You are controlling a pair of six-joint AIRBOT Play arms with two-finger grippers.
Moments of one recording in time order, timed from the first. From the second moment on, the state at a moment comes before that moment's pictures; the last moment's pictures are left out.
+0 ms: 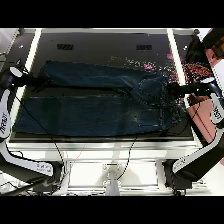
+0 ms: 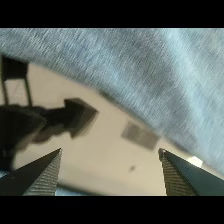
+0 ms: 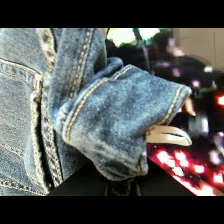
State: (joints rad) left arm 0.28 -1.69 1.40 1.19 -0.85 -1.64; right arm -0.45 -1.96 1.47 -0.86 1.19 1.08
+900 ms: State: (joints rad) left arm 0.30 -1.81 1.41 1.15 -0.50 -1.65; right arm -0.41 -1.82 1.47 -0.88 1.13 1.03
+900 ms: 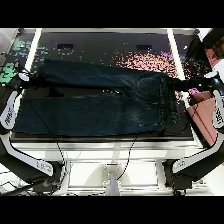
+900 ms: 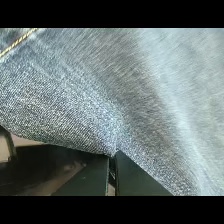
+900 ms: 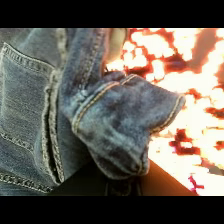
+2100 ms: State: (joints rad) left arm 0.34 -1.70 1.39 1.66 -0.94 -1.77; right arm -0.40 -1.79 1.47 -0.97 0.92 1.30
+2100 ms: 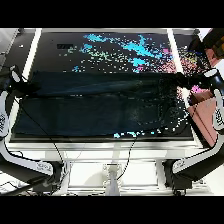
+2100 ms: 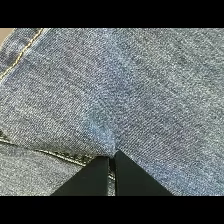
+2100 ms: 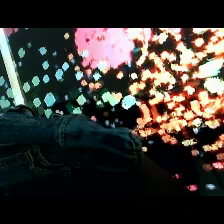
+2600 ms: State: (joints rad) left arm 0.33 -1.65 1.45 1.66 -0.94 -1.69; right arm -0.42 -1.71 1.52 -1.05 1.00 1.30
